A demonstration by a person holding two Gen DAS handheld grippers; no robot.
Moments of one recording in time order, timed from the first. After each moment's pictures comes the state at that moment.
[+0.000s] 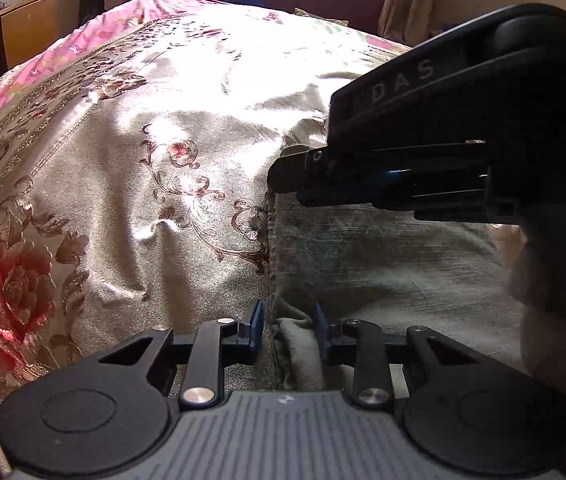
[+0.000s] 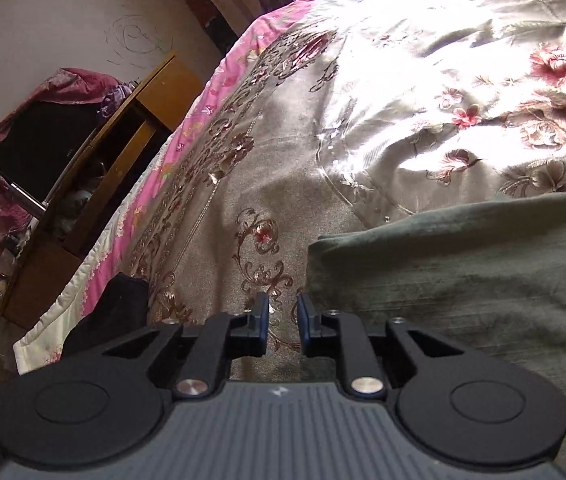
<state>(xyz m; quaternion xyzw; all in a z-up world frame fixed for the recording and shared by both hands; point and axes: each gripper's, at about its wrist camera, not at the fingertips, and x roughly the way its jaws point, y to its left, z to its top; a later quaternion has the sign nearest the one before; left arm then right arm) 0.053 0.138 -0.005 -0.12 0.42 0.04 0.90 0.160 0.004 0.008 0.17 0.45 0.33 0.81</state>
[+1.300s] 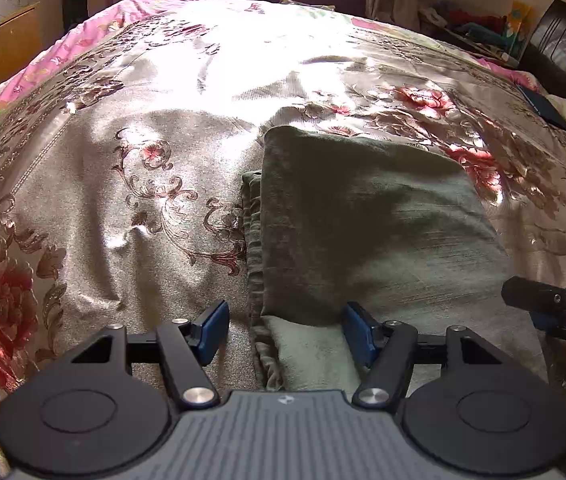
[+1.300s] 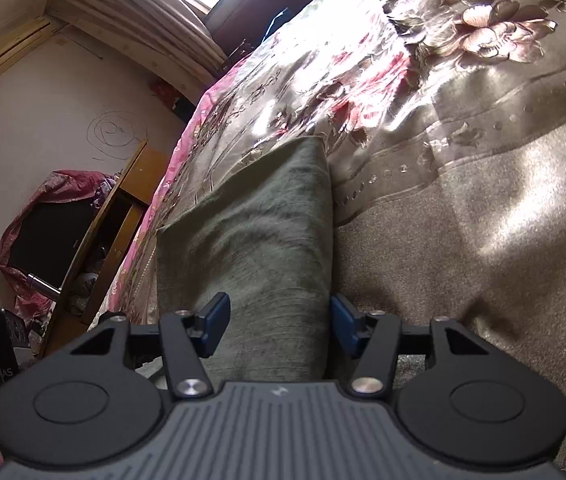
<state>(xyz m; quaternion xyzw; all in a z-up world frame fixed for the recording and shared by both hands) 0.066 0.123 -0.007 -0.09 0.44 0.03 0.89 0.106 -0.190 -0.068 0.31 0.41 0.29 0.81</state>
